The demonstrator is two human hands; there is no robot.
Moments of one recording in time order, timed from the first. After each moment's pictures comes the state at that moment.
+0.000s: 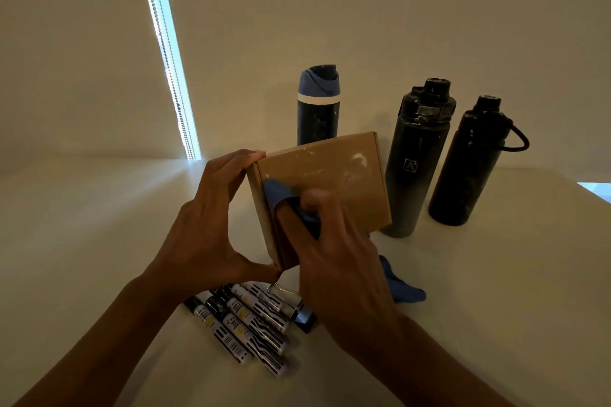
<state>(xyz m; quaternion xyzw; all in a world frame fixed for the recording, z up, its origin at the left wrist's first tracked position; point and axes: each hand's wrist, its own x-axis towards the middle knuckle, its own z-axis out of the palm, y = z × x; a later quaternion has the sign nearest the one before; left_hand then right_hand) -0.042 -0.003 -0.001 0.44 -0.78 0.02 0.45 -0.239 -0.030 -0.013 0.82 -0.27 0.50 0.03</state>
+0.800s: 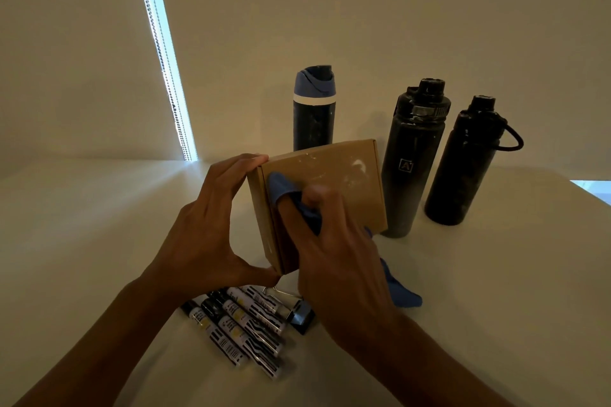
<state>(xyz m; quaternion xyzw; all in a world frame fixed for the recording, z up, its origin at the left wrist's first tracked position) -0.043 -0.007 -0.004 0.46 -0.78 0.03 0.43 -0.250 -0.012 0.000 0.85 -0.36 0.39 0.05</state>
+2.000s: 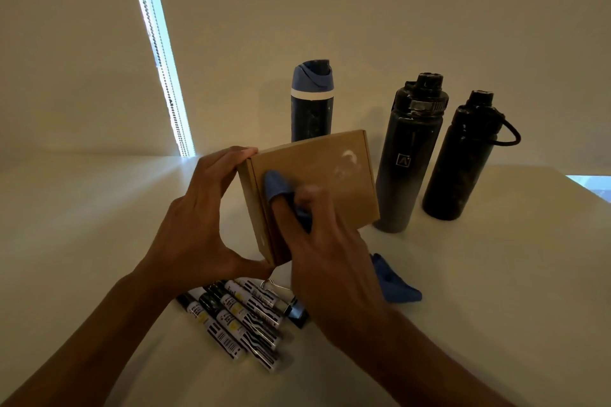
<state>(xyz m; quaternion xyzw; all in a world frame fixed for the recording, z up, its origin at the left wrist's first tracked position) -0.040 -0.005 -0.004 0.46 -0.77 0.04 0.44 -0.251 -0.009 -0.013 0.86 -0.32 0.38 0.14</state>
